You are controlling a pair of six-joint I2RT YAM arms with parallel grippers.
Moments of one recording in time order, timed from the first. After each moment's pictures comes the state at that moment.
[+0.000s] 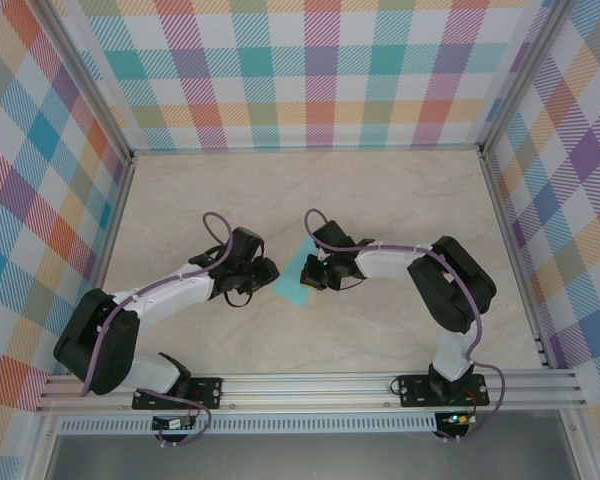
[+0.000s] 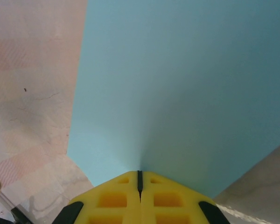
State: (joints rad) left arm -0.58 1.39 0.73 -0.30 0.12 -1.03; right arm 0.73 1.83 1.00 -0.21 -0.37 0.92
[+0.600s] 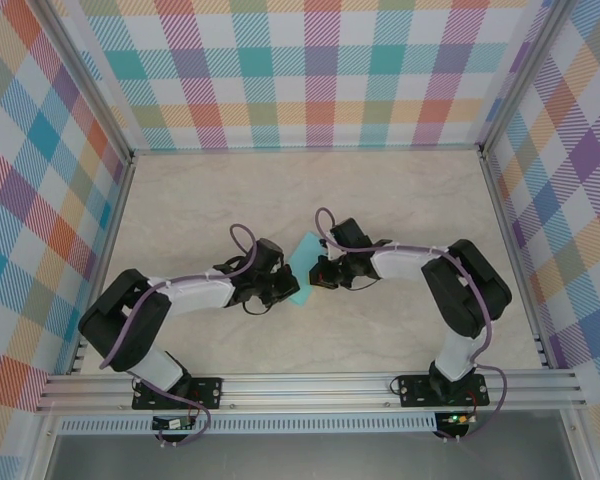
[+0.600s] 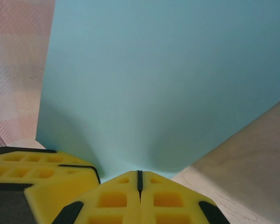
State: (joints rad) left arm -0.71 1.56 0.71 -0.06 0.25 -1.11; right arm 0.64 1.78 0.92 -0.17 -0.54 0.71
